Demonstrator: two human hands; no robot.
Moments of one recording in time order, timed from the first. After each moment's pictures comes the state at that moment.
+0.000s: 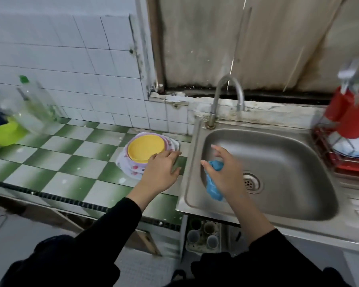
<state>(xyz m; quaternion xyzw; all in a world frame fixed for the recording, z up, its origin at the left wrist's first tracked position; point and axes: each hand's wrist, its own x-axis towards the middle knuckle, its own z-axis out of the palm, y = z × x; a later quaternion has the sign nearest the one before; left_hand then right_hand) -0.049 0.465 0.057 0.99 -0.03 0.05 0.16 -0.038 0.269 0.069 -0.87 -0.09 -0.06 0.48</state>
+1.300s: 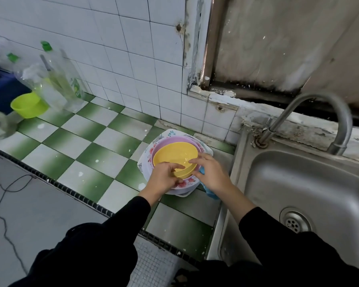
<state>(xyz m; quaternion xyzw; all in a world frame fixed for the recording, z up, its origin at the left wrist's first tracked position) 0.041 0.585 -0.029 0.92 0.14 0.00 0.38 0.119 0.423 -0.013 -0.91 -0.30 0.13 0.26</state>
